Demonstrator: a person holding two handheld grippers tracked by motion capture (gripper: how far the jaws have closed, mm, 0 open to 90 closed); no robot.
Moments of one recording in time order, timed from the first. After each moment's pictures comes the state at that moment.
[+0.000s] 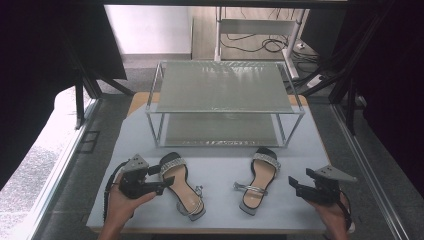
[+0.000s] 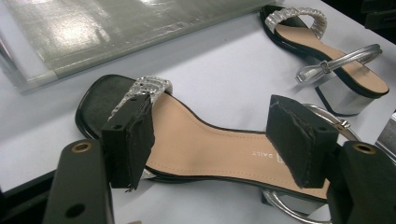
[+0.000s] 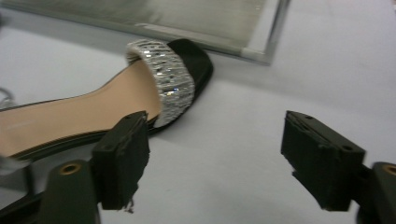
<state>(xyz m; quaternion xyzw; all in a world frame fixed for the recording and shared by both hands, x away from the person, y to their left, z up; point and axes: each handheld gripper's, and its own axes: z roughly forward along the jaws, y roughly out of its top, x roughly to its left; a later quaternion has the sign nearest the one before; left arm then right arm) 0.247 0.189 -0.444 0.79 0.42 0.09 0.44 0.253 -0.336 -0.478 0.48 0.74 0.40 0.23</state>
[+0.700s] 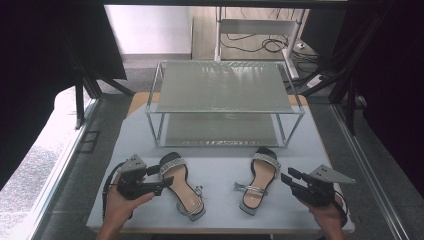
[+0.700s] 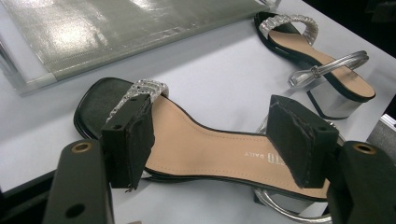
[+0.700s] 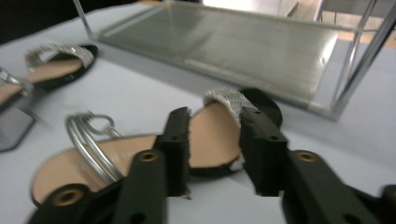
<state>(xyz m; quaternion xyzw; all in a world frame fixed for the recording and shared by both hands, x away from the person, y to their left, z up) 0.242 0.193 -0.439 0.78 0.42 0.09 0.46 0.240 -0.309 -0.450 0.41 0.75 0.48 0.21</state>
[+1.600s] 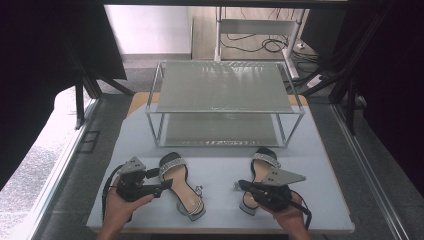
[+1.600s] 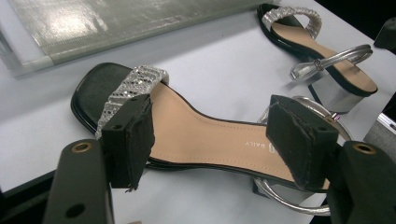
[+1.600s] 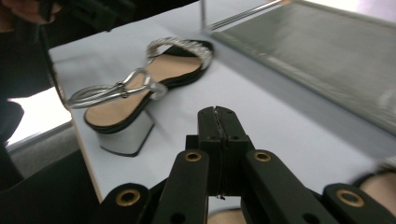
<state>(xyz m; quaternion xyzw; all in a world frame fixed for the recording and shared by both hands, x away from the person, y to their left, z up) 0.241 0.194 -0.447 0.78 0.43 0.08 0.45 0.233 -0.197 -0.443 0.28 0.82 0.49 0.12</state>
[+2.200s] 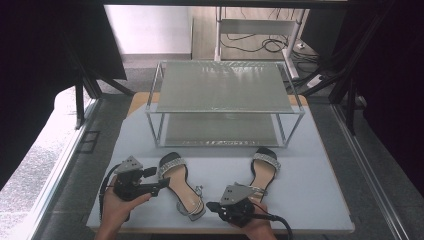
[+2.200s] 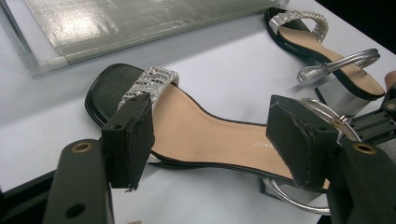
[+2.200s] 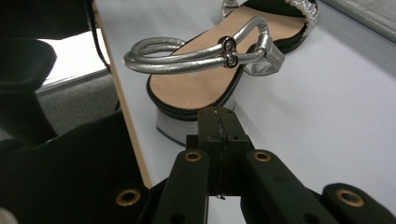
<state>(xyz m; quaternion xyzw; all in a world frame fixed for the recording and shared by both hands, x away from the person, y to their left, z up) 0.241 0.202 -0.445 0.77 0.44 0.09 0.45 0.214 -0.116 -0.483 0.20 0.88 0.43 0.07</state>
